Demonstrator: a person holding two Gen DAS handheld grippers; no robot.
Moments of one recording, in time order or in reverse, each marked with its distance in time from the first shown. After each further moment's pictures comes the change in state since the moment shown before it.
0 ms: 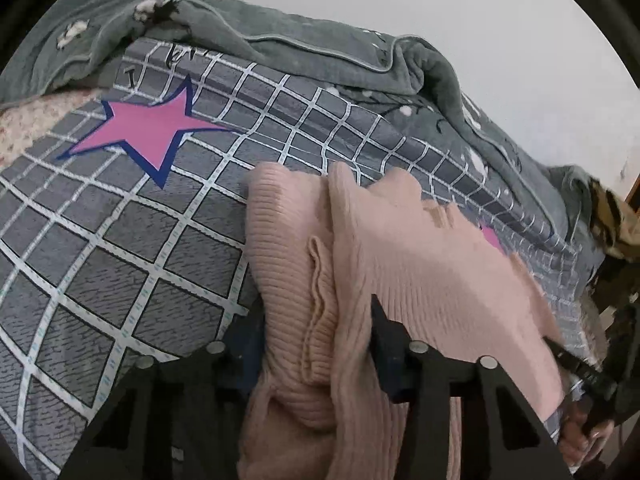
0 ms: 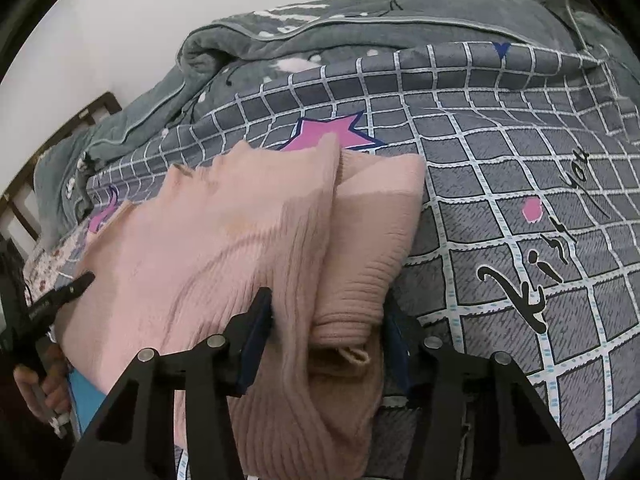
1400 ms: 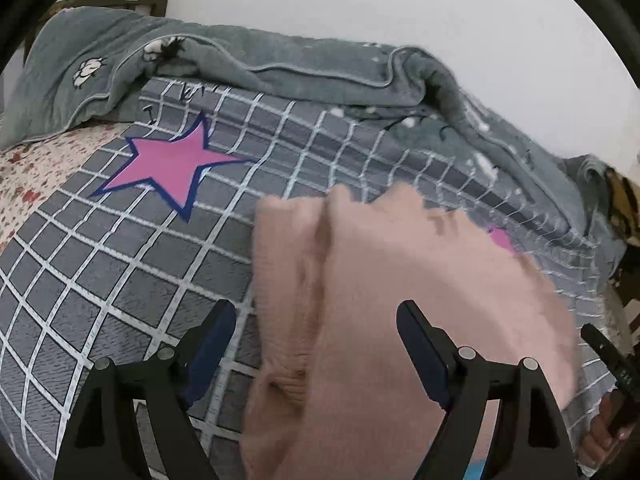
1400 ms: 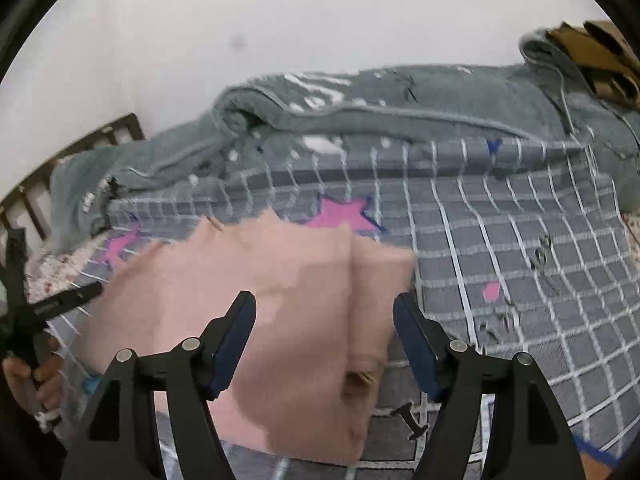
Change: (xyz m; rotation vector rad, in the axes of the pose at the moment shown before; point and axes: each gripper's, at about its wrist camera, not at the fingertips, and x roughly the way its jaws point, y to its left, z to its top) left arm -0.023 -0.023 0.004 0.067 -0.026 0.163; right arm -0.051 0.010 0.005 -0.073 -0.160 -0.042
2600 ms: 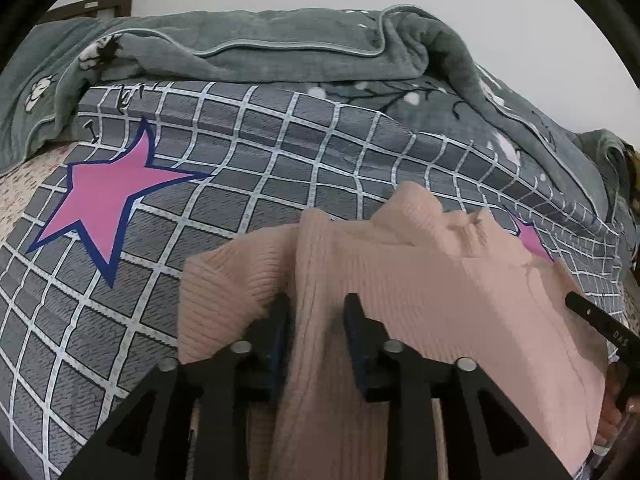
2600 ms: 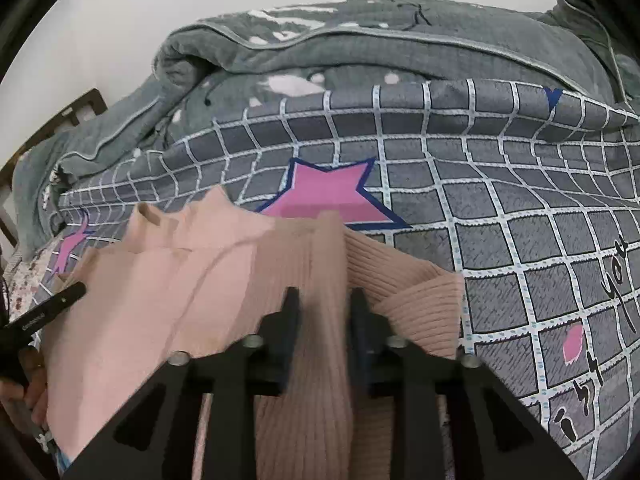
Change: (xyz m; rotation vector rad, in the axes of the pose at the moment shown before) left arm 0.068 -0.031 0.039 0.079 0.052 0.004; right arm 0.109 -0.003 0.046 0.034 0.122 0.010
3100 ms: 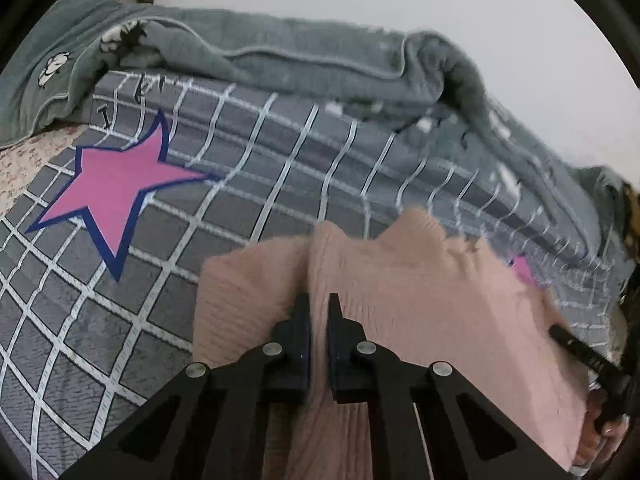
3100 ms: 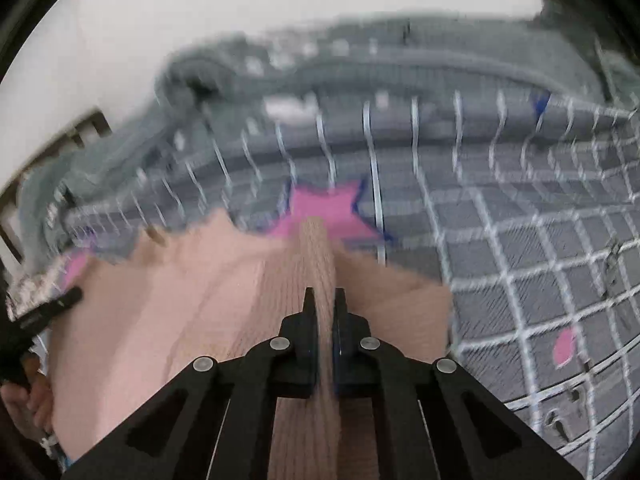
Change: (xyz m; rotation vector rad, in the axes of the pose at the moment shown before) left arm 0.000 0.010 0.003 -0.096 -0.024 -0.021; right arm 0.005 -0.002 0.003 0.023 0.039 -0.016
